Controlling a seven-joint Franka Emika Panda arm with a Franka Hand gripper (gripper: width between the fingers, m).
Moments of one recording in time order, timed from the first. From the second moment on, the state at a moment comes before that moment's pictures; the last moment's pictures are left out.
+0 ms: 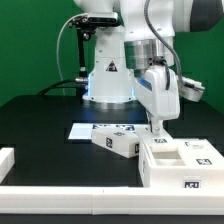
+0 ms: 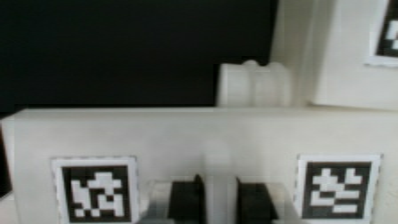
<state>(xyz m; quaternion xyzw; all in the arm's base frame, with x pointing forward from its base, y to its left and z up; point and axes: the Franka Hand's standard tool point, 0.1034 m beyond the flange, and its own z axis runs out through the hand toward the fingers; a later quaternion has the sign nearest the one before) 0.518 0.053 0.059 -0.73 0.68 0.02 0.06</state>
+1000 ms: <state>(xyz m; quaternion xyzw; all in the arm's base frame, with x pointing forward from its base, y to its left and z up) 0.564 0.054 0.061 -0.71 0.70 0.00 0.07</state>
